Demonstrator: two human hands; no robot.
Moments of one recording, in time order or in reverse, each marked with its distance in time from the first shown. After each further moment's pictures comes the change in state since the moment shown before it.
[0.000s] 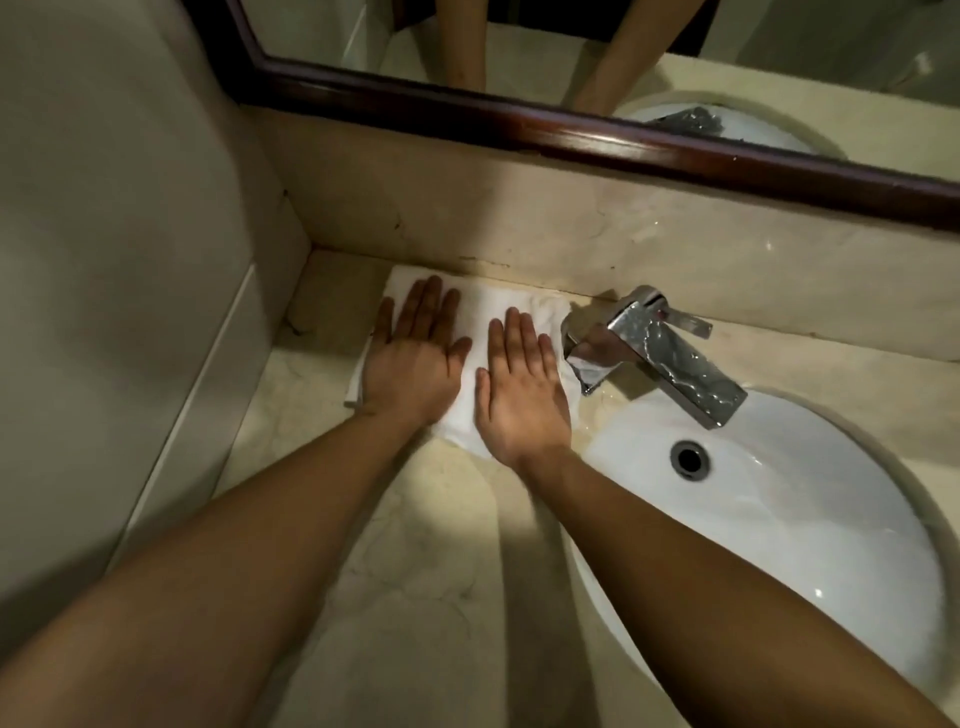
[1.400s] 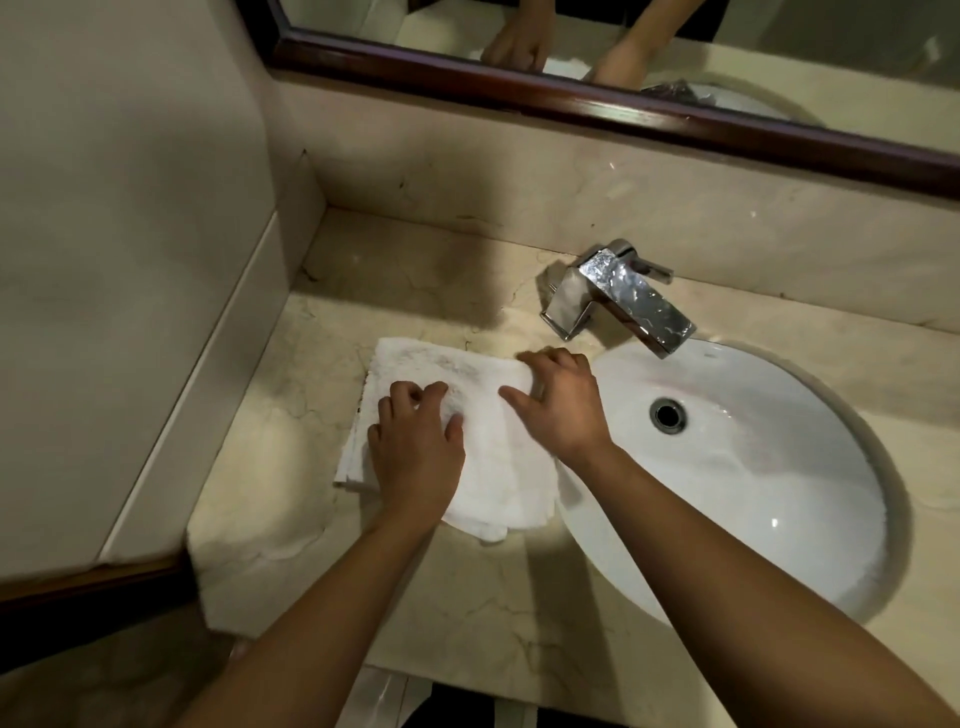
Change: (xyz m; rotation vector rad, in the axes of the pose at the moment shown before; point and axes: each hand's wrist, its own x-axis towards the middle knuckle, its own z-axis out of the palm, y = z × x) left_hand -0.170 0.078 -0.028 -0.385 0.019 -0.428; right_hand -0.080 0.048 -0.042 0.321 -0.114 0.127
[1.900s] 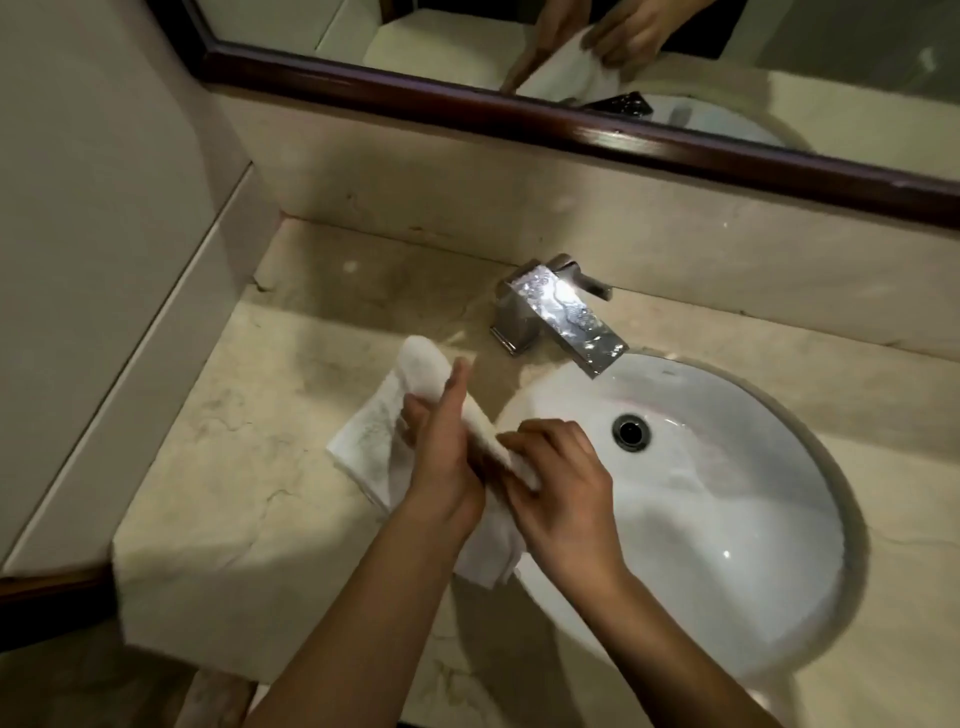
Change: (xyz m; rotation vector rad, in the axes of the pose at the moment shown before) left_hand -0.003 0.124 0.006 -1.521 -0.125 -0.803; right_hand -0.101 0.024 -0.068 0.259 0.302 -0.313
